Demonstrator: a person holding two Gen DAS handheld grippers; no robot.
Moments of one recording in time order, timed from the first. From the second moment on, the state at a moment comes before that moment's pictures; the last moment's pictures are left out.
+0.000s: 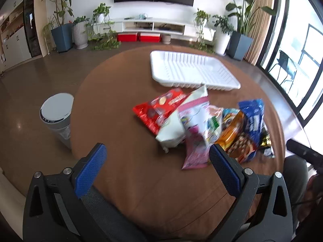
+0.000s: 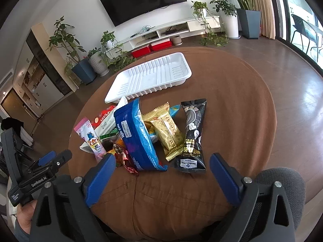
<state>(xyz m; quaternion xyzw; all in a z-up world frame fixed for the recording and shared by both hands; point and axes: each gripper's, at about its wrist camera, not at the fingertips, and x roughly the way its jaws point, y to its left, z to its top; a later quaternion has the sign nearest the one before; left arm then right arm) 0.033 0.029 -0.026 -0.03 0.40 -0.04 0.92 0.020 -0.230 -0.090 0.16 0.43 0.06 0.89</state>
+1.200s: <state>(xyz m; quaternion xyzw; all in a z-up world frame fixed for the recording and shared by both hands) 0.098 -0.010 -0.082 -0.07 0.43 -0.15 0.89 0.030 -0.229 -0.109 0.14 0.44 0.08 0.88</state>
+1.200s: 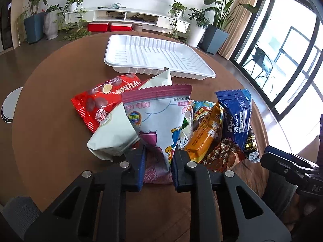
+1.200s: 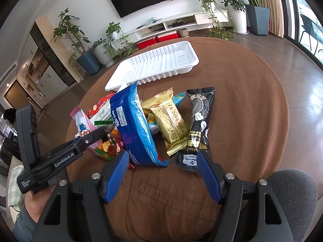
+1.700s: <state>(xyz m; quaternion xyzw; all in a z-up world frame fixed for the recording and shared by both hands) 0.080 0.015 -0.073 -0.11 0.42 -0.18 0.88 0.063 -0.195 -0.118 0.10 0.44 0.13 0.88</state>
